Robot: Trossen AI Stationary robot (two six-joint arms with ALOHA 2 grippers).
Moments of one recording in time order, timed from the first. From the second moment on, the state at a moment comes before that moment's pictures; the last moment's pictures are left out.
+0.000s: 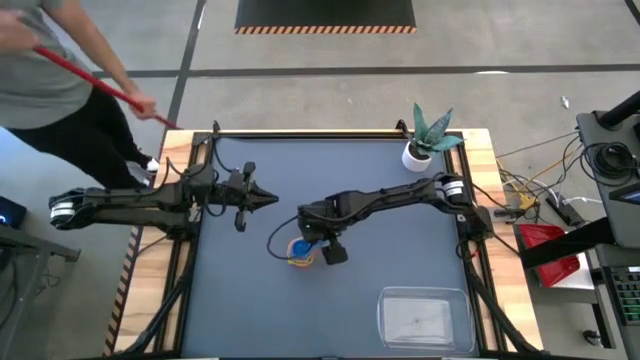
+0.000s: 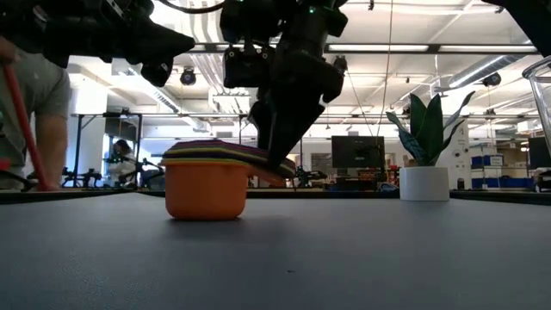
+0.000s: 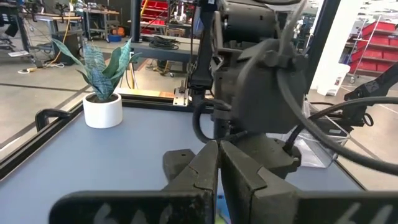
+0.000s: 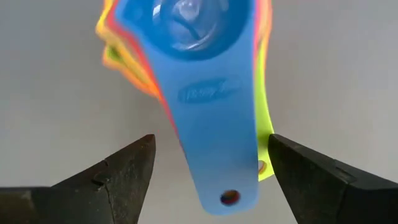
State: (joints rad) left arm 0.23 0.77 0.36 0.35 0.28 -0.09; right arm 0.04 2.13 1.75 -0.84 -0.13 -0.22
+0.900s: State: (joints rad) left arm 0.23 0.77 0.36 0.35 0.28 -0.09; right arm 0.08 2.14 1.79 -0.77 -0.13 -0.07
